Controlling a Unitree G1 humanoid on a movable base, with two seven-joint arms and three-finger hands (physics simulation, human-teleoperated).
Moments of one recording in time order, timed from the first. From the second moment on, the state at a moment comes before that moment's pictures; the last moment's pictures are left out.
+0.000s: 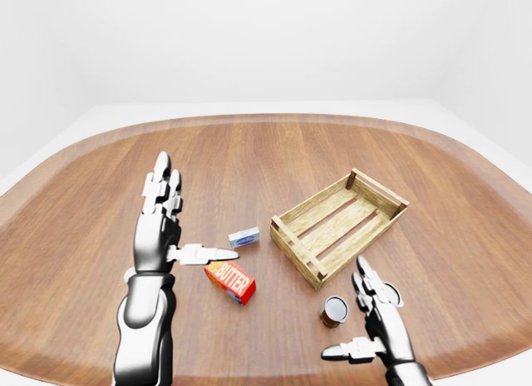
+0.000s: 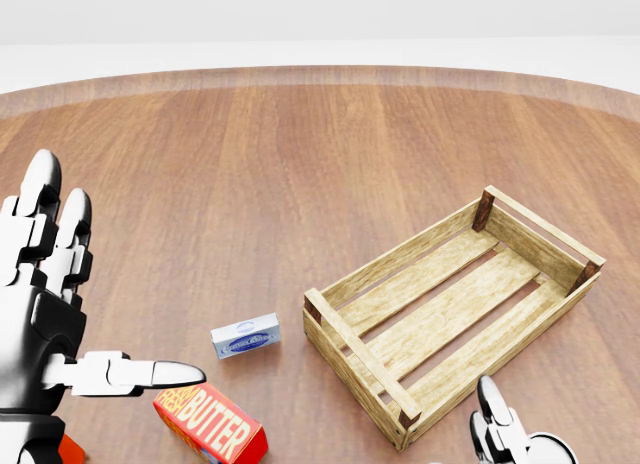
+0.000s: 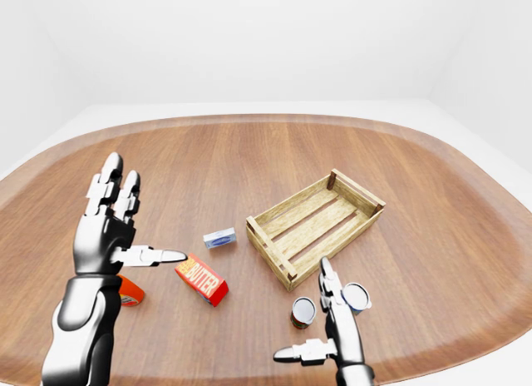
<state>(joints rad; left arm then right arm) 0.05 0.04 0.12 -0.49 -0.02 0.09 -0.12 0.60 -0.02 0.01 -0.28 -0.02 -0.09 0.17</state>
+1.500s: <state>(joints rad) 0.06 0.04 0.12 -0.50 -0.02 0.09 -0.12 0.35 -0.02 -0.05 0.16 -0.07 -0.09 0.14</state>
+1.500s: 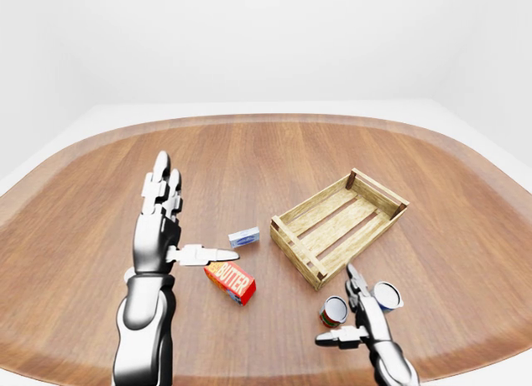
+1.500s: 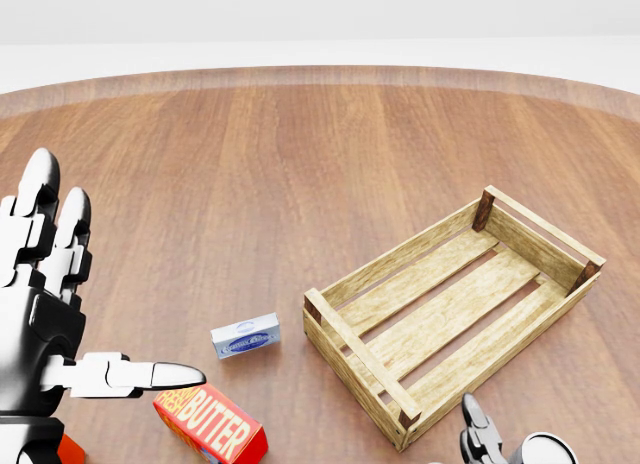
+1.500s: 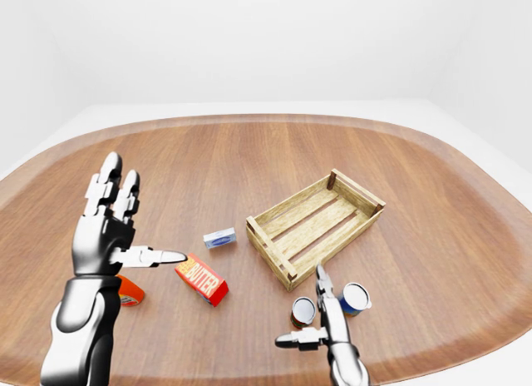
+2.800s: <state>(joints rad) 0.06 0.04 0.12 -0.50 -0.02 0.09 -0.12 0.34 -0.02 -0.04 0.20 -0.15 -0.09 0.07</state>
